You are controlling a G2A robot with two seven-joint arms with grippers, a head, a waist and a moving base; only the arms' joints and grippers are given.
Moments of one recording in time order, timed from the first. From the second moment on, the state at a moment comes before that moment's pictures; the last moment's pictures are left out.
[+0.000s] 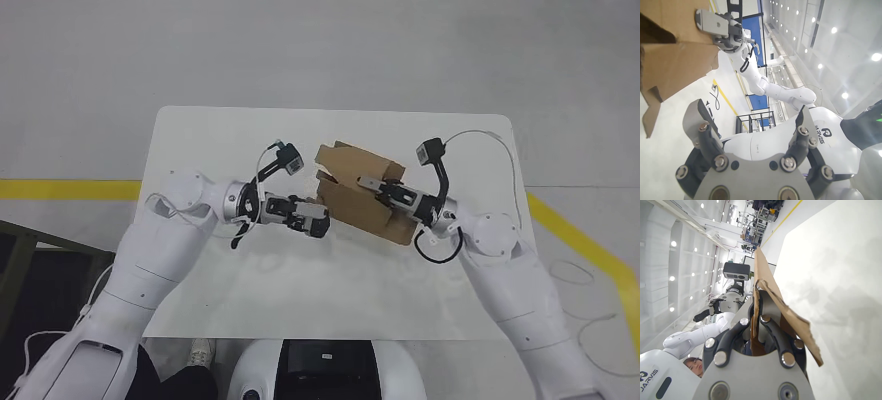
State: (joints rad) left arm 0.74 -1.13 -1.00 -1.31 -0.61 -0.20 -1.40; right arm -0.97 -1.16 1.16 -1.40 0.31 -0.35 0.79
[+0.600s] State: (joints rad) left arm 0.70 -1.16 -0.94 -1.22 -0.60 -0.23 -1.37; right arm -1.01 -1.17 1.13 -1.50 0.35 -0.33 0.74
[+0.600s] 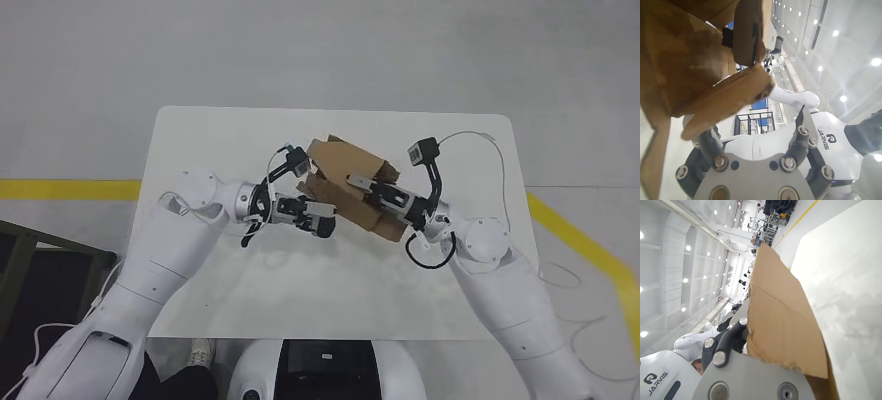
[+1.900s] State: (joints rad) left arm 0.75 -1.11 -1.15 -1.24 -0.54 -0.24 -1.31; right arm -0.96 -1.16 1.15 -1.43 0.35 -0.30 1.04
